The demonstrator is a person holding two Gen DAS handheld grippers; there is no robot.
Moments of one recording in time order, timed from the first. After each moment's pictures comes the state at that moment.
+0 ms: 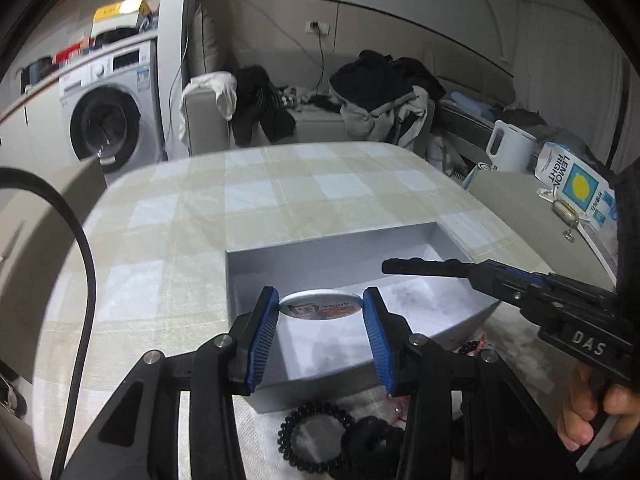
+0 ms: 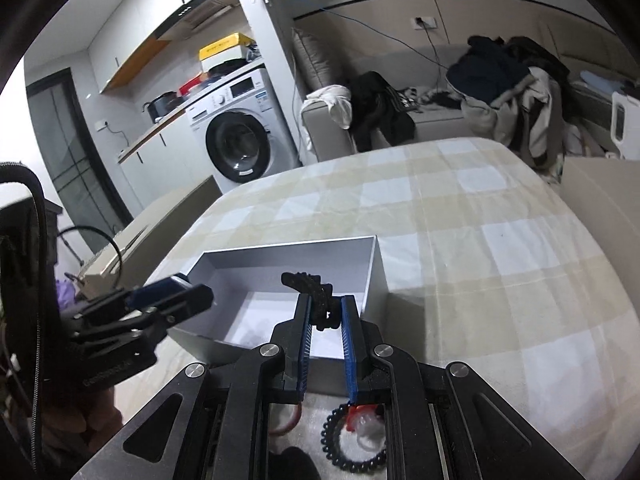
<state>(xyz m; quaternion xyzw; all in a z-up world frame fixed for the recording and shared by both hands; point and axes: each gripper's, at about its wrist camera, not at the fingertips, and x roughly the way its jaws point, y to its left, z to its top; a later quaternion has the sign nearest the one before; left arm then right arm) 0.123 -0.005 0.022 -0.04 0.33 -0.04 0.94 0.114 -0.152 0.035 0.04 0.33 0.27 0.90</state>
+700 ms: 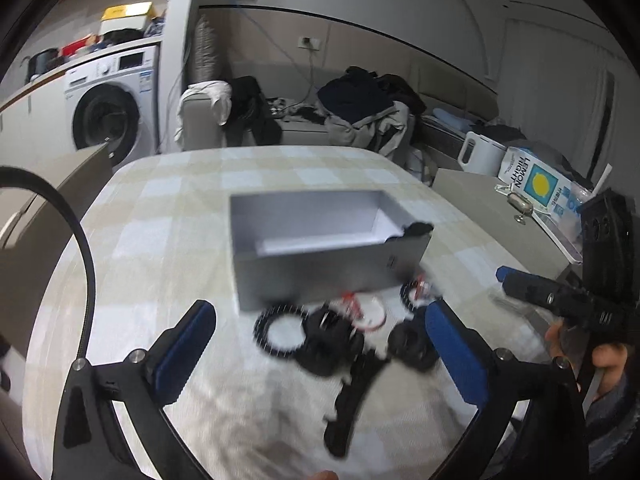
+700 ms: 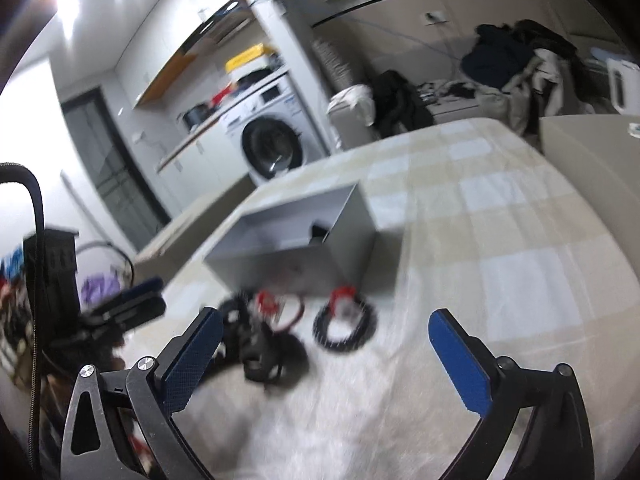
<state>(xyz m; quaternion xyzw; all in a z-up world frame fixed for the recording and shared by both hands) 0.030 -0.014 0.027 -0.06 0.31 -0.06 0.95 0.048 -0.223 0.021 0.07 0.33 0.34 0.88</state>
